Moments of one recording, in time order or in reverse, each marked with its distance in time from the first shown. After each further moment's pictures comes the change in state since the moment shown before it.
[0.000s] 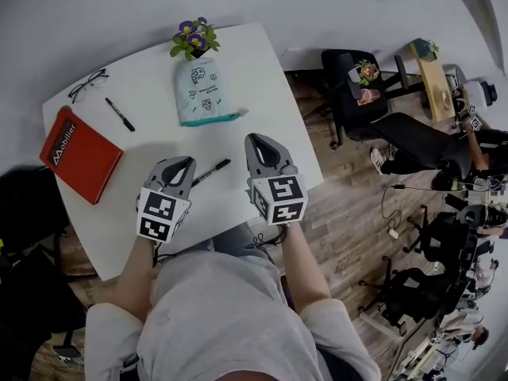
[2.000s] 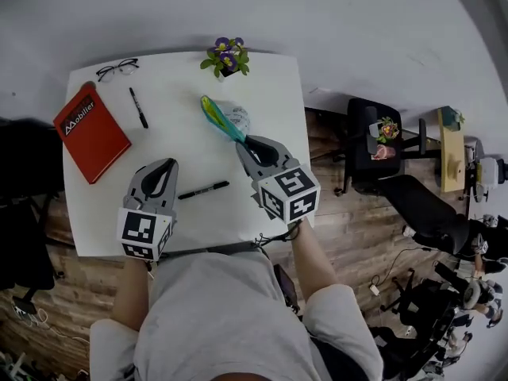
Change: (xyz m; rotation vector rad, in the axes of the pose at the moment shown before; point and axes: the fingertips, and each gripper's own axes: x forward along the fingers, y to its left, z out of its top) left arm -0.057 0.034 0.053 -0.134 -0.204 0.388; right arm 0.041 0.025 0.050 -0.134 0.060 0.507
